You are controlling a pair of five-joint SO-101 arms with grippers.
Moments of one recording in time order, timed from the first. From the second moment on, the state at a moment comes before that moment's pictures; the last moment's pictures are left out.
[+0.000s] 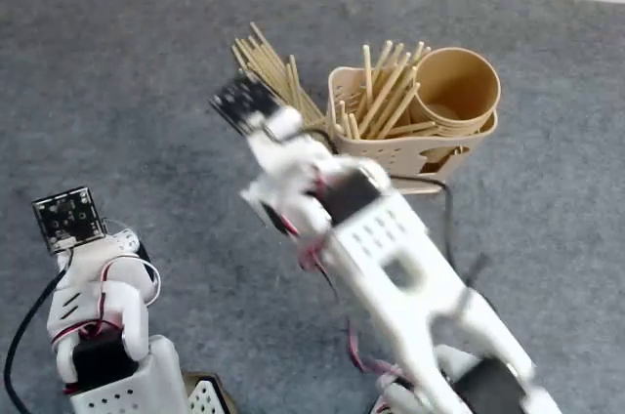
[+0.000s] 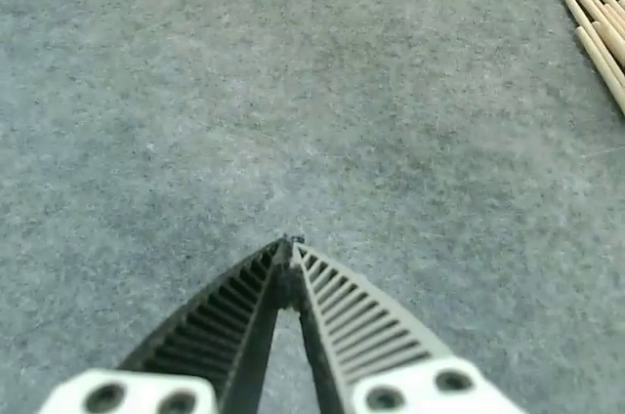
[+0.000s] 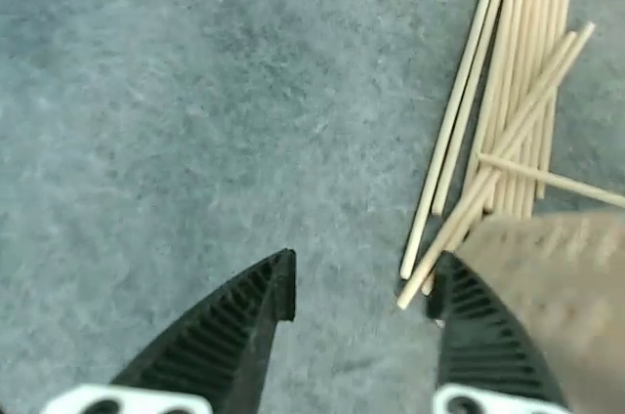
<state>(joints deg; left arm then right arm) -25.8 -104.0 83.3 63.7 5.5 -43.3 -17.1 14.8 62.8 12.0</state>
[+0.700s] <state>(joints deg) -25.8 -103.8 84.4 63.7 2.2 -36.8 47.9 -39.9 62.5 8.8</state>
